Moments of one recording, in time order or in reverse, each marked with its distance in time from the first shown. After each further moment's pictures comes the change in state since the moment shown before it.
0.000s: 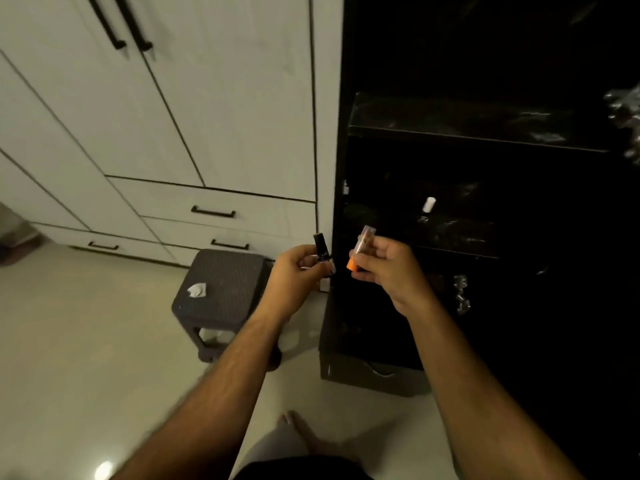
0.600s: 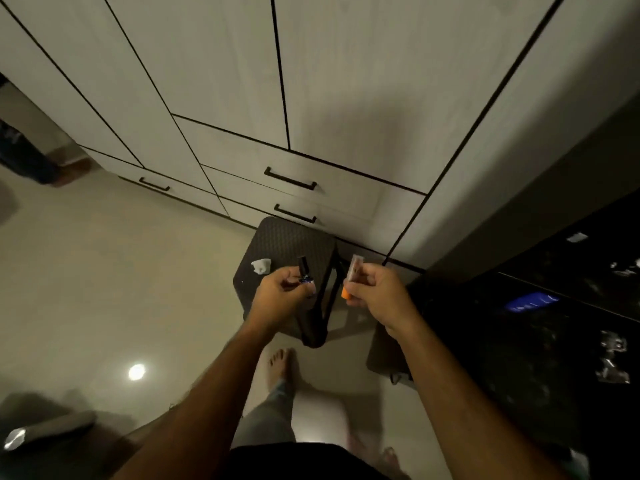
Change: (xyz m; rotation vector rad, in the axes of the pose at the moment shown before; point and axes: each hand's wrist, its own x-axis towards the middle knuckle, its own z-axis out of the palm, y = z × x) left_hand 0.077 -0.140 -0.238 0.038 0.160 -0.365; right_hand 0.137 0.100 0.234 -0.225 -0.192 0.256
